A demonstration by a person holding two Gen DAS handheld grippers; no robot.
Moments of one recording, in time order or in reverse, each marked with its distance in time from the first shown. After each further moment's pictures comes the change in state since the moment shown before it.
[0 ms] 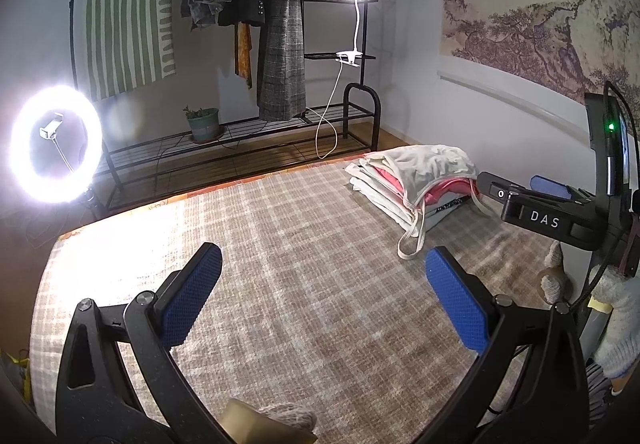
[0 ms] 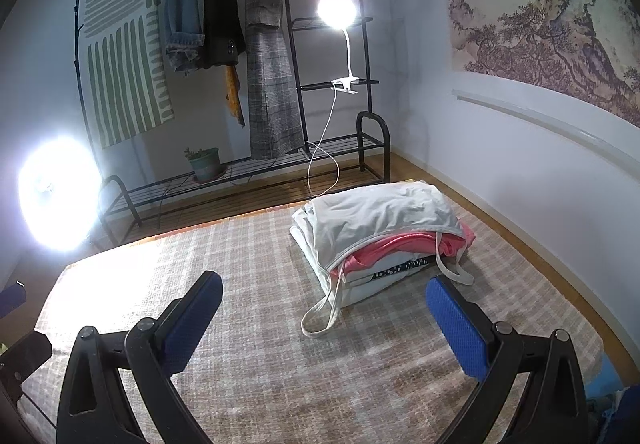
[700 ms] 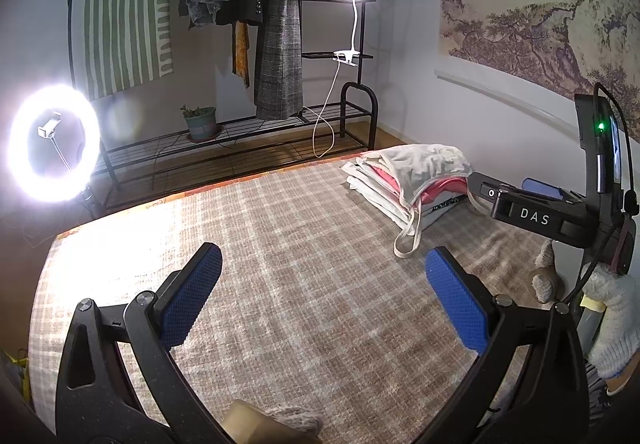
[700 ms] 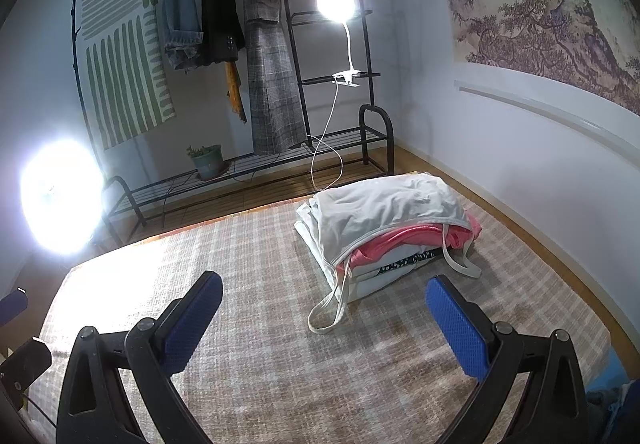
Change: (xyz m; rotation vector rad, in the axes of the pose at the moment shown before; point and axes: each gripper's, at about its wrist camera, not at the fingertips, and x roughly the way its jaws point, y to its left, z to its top) left arm -0.002 -0.004 -0.001 -0.006 0.005 -0.002; right arm 0.007 0.001 -0.004 0.024 0.019 0.014
